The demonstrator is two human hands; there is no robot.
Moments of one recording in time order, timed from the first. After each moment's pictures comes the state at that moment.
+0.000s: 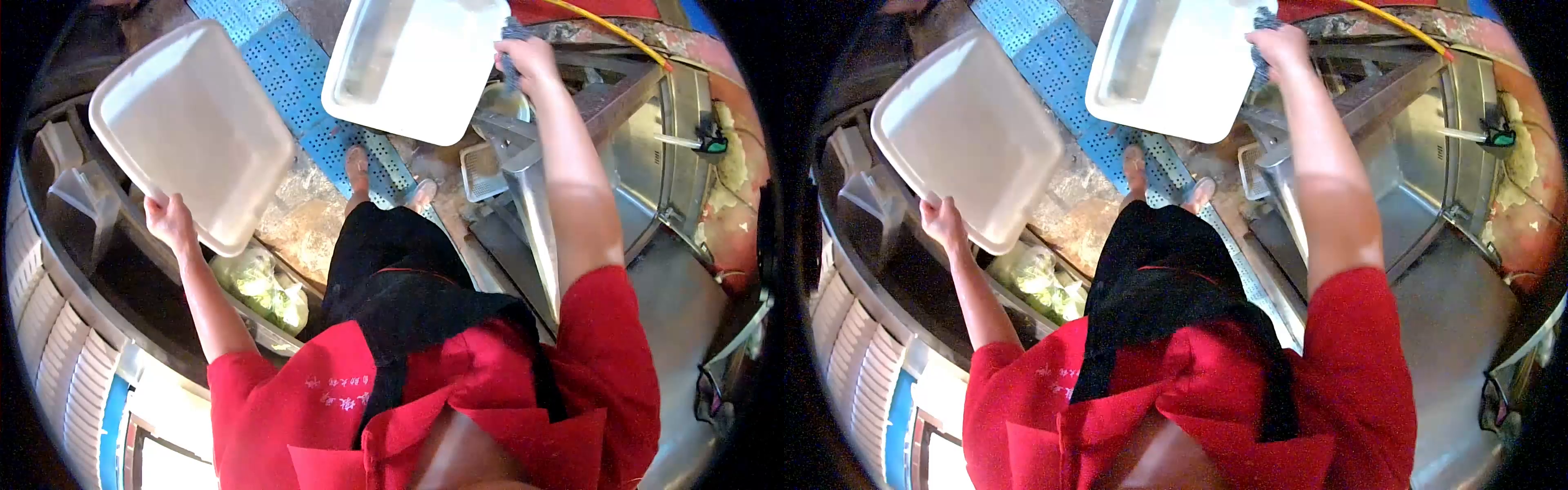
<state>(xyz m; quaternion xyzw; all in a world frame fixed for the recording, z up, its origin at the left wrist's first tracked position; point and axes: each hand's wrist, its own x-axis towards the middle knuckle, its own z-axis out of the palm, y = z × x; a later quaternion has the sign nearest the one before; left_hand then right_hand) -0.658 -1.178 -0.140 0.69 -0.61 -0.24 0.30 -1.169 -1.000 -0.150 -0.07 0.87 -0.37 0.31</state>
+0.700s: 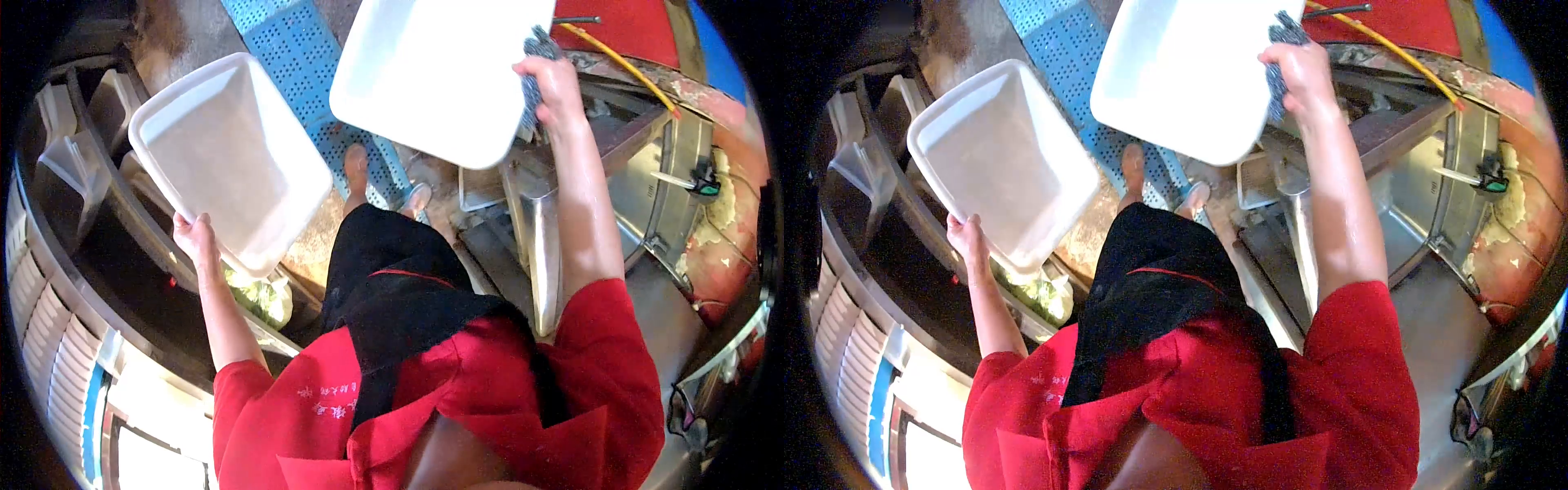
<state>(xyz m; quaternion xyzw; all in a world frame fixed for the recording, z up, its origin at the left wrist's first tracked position) -0.613 -1.134 -0.168 0.78 -0.48 -0.33 0.20 -1.113 -1.040 -0.095 -0.10 0.77 -0.48 0.41</state>
